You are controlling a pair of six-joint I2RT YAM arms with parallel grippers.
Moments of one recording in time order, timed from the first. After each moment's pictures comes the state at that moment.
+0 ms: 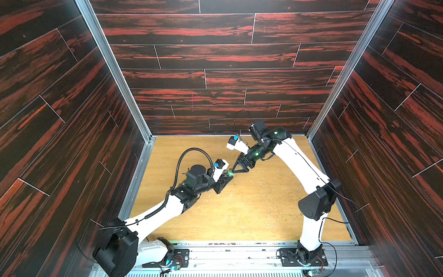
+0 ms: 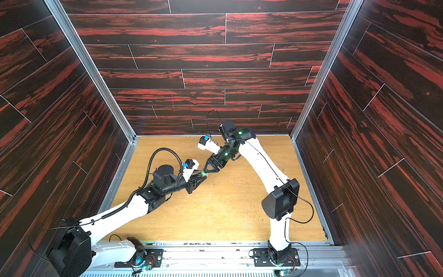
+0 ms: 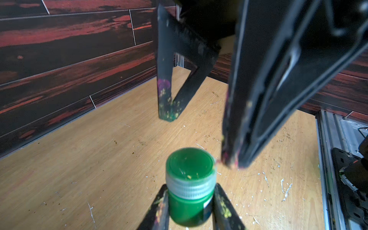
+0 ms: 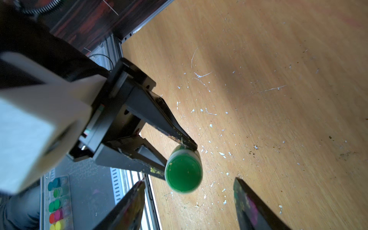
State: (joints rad) left arm -0.60 1.26 0.74 0.24 0.39 0.06; right arm 0.58 1.94 2.12 -1.38 -0.65 -0.44
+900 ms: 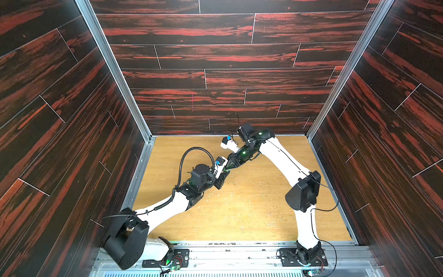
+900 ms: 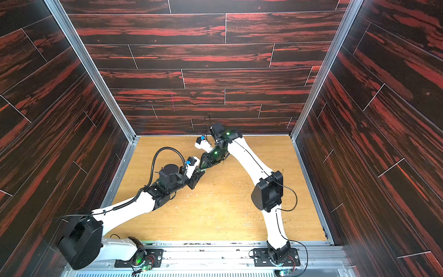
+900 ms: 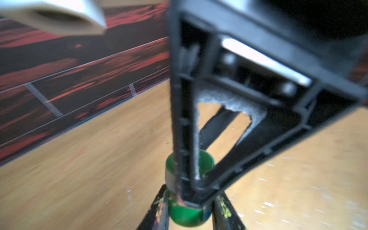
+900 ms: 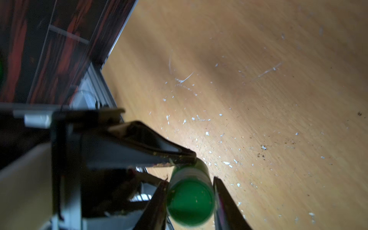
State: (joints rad) left arm -0.62 1.40 0.75 0.34 0.08 0.12; right arm 0.61 2.15 2.23 -1.29 -0.59 0.01
